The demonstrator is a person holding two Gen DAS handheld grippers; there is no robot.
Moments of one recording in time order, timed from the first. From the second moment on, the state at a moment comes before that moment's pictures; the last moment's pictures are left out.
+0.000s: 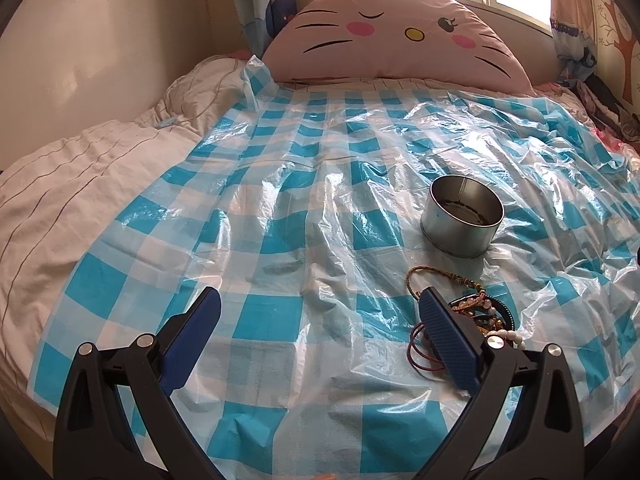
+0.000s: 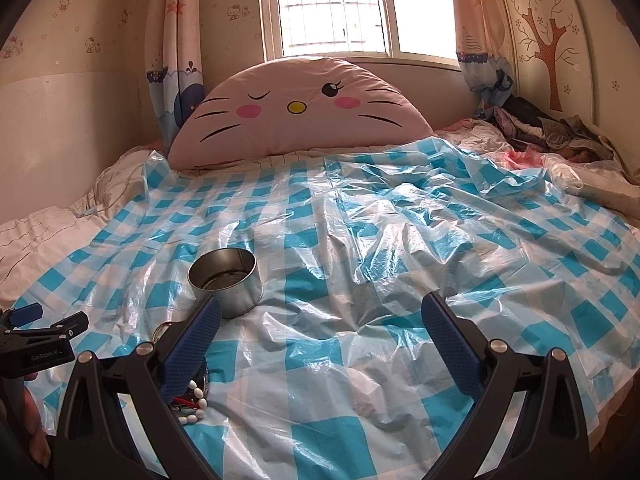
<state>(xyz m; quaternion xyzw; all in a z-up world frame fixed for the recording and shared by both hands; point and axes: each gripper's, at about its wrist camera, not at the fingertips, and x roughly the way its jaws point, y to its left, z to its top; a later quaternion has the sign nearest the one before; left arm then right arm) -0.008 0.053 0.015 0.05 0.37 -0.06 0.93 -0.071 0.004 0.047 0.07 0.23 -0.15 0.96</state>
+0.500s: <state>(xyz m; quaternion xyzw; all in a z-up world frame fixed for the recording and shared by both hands) 0.046 0.115 0.011 0.04 0.38 -0.02 0.93 -0.009 0.037 0.030 0.10 0.30 -0.08 0.95</state>
